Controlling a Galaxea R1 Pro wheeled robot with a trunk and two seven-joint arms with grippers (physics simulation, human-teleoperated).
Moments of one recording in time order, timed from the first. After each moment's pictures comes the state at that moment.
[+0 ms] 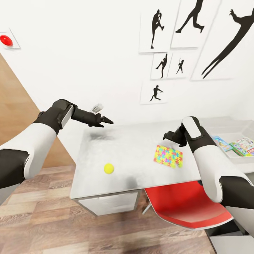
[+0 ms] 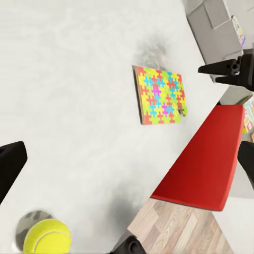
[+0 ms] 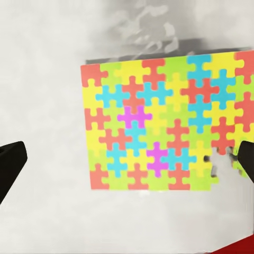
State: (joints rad) left arm -1.52 0.10 -0.21 -0.44 0.02 1.04 -1.04; right arm -1.28 -0.07 -0.01 -0.66 -0.91 1.04 -0.78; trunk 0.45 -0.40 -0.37
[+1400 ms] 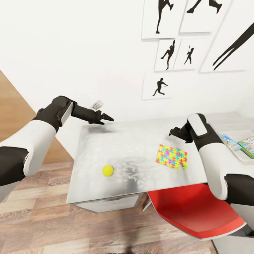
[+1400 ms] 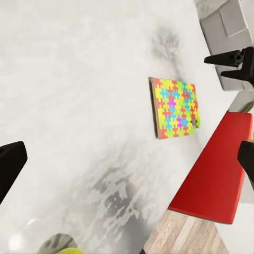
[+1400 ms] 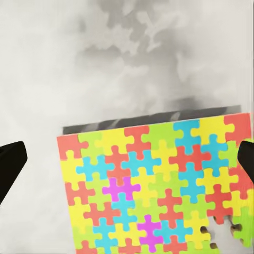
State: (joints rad) left arm -1.55 0.10 -0.21 -0.44 0.02 1.04 -1.04; right arm -1.31 -0.11 -0.01 -0.67 -0.90 0.97 -0.78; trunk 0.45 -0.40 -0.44
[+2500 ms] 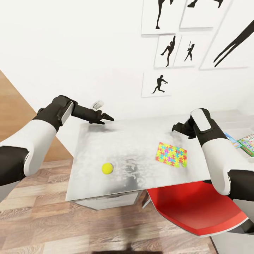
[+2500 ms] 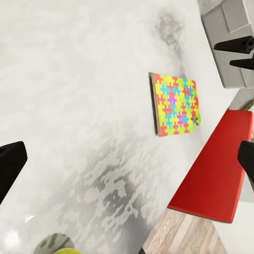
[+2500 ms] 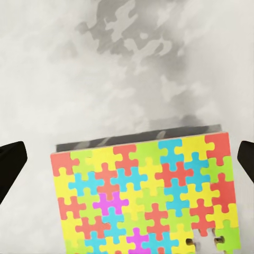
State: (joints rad) left arm -1.55 0.10 -0.21 -0.44 0.02 1.04 -1.04; right arm -1.35 -0.13 0.00 -0.67 -0.90 0.97 -0.78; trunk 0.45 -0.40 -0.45
